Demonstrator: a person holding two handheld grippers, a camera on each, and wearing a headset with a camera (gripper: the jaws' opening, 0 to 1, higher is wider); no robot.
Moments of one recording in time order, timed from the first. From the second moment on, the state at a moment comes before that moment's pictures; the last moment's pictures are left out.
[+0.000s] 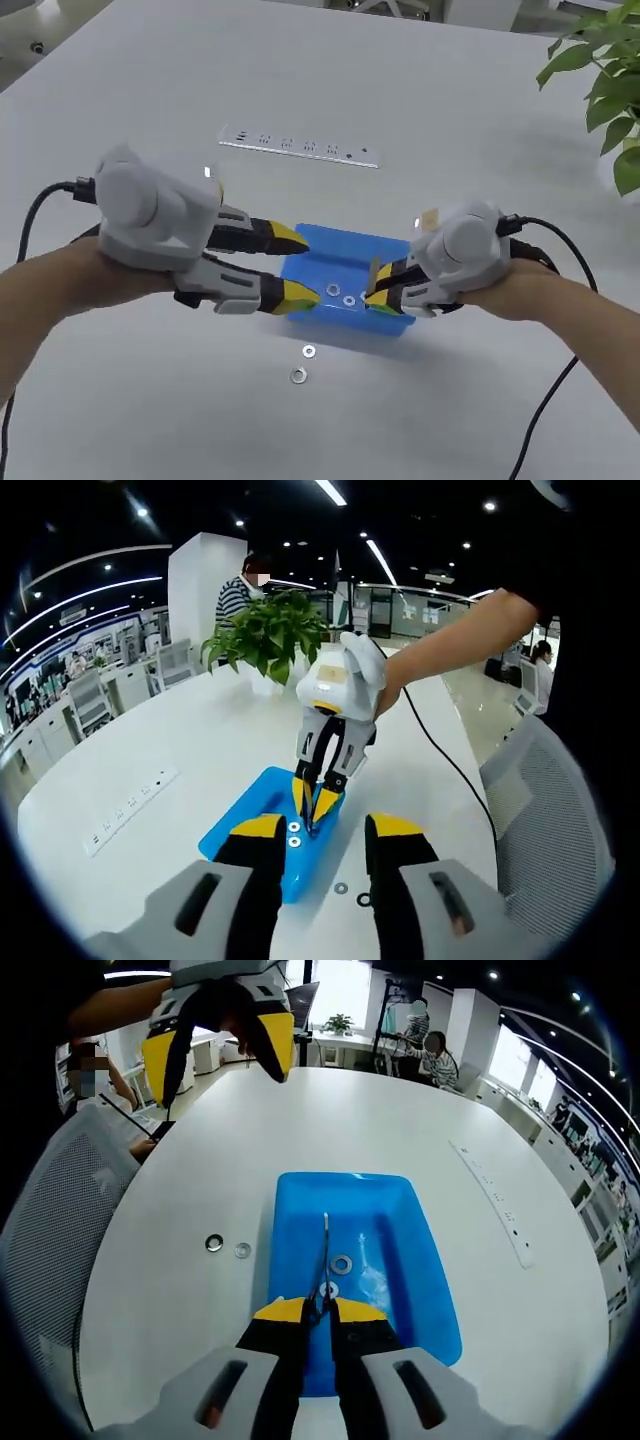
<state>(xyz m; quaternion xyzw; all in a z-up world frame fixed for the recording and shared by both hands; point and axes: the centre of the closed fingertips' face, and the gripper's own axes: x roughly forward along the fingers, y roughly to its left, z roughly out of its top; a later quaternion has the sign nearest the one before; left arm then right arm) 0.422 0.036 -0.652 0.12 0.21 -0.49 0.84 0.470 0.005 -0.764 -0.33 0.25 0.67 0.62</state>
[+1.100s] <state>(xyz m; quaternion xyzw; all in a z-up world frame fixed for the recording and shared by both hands) 0.474 -0.009 -0.684 0.18 0.21 -0.54 0.80 0.470 0.003 -0.767 -0.34 0.24 0.68 0.60</state>
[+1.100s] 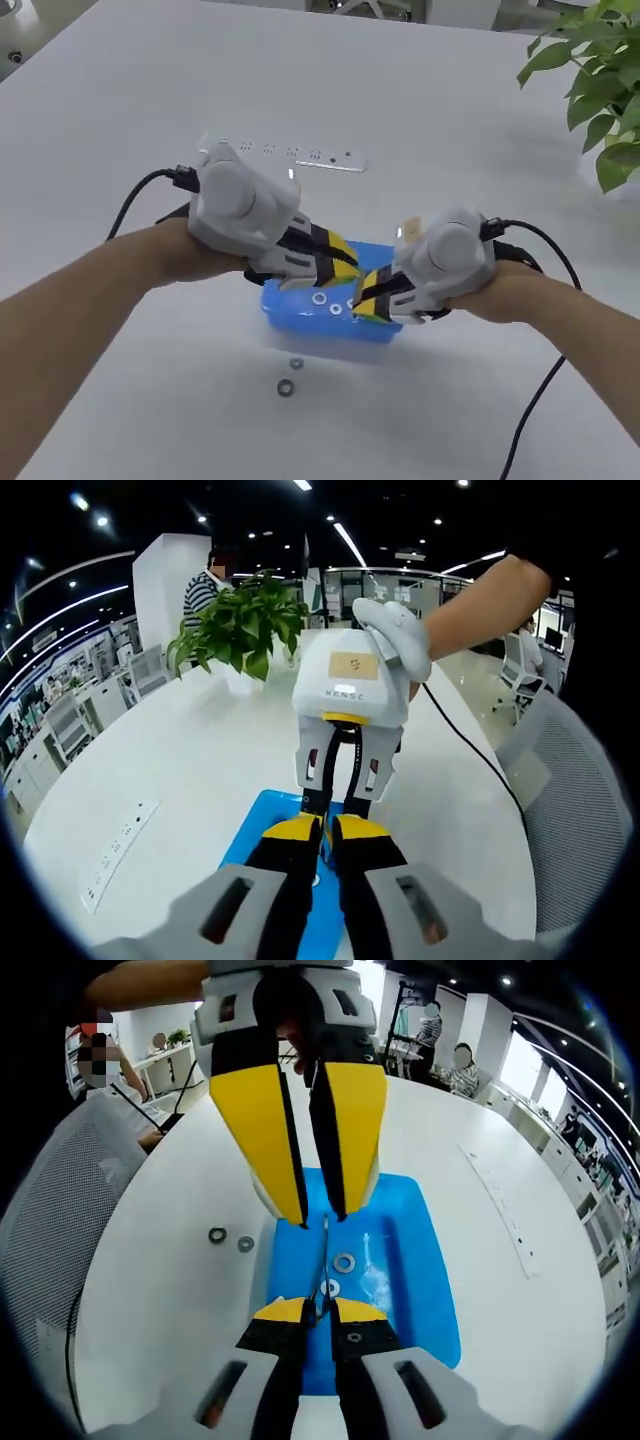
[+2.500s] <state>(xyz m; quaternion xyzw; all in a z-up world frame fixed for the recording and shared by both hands) 0.473 -0.014 -0.681 0.19 0.21 -0.55 0.79 0.471 0.001 -0.755 -0.34 0.23 0.68 0.60</state>
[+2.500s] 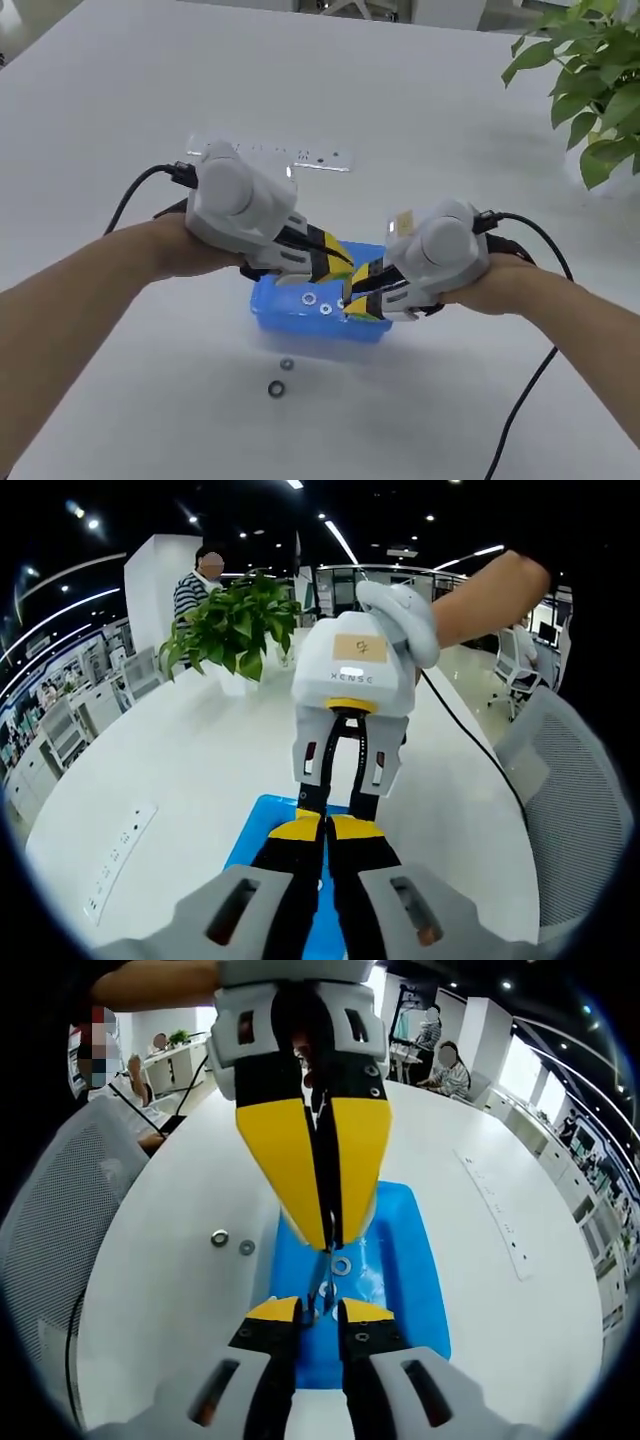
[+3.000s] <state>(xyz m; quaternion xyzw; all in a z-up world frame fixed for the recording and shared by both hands) 0.465 -0.013 -0.661 0.19 0.21 -0.54 0.79 0.469 -0.012 -0.731 -0.32 0.23 0.66 0.64</state>
